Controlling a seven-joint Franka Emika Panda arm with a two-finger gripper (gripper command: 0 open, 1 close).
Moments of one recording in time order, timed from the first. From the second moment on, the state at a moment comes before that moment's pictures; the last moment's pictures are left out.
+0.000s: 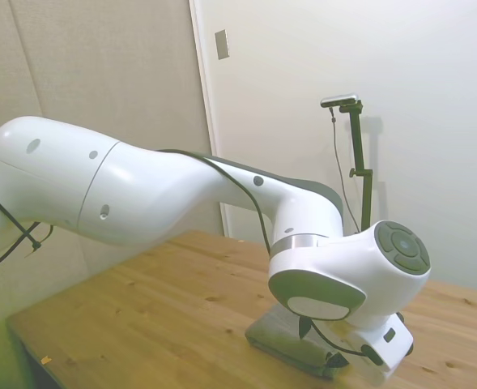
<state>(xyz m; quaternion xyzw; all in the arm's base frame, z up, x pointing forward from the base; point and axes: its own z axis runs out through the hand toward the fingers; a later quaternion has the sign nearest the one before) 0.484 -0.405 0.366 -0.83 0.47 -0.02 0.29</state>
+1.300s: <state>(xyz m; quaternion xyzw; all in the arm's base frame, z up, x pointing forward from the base) 0.525 -0.330 0.455 -0.86 0.41 -0.06 0.31</state>
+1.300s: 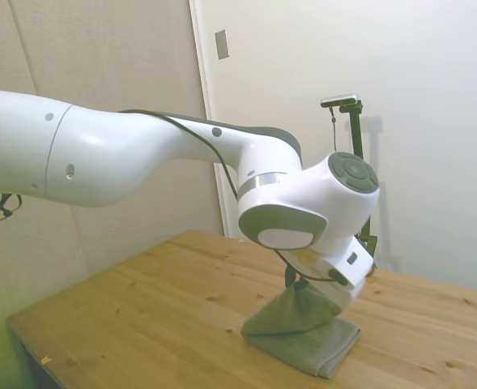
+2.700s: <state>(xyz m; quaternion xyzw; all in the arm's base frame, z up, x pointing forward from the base) 0.565 -0.098 0.423 -0.91 0.28 0.02 0.31</state>
